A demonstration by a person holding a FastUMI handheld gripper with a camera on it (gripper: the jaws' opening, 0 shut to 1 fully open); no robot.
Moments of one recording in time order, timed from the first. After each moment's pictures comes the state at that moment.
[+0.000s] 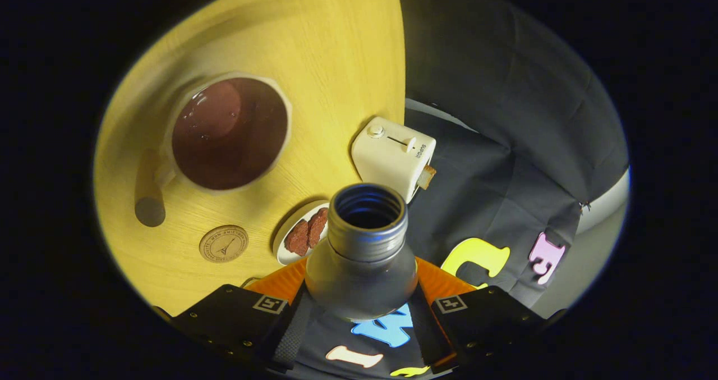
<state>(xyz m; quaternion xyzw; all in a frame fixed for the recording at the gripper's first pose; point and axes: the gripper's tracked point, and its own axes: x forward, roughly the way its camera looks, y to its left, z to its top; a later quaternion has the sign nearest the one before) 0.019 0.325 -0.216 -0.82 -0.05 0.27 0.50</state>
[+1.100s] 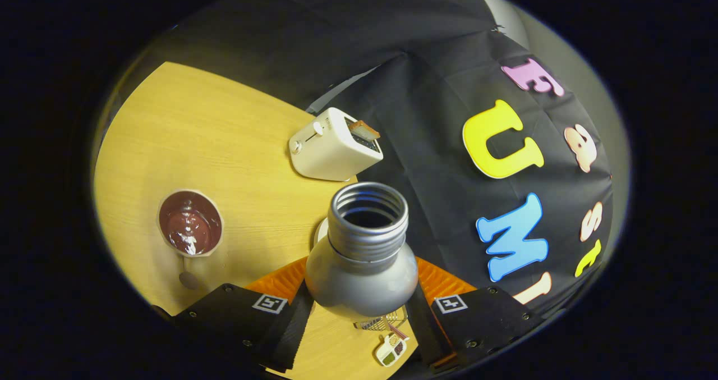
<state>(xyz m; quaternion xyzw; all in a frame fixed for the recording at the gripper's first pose) 0.033 0.276 -0.195 -0.47 0.10 0.30 0.83</state>
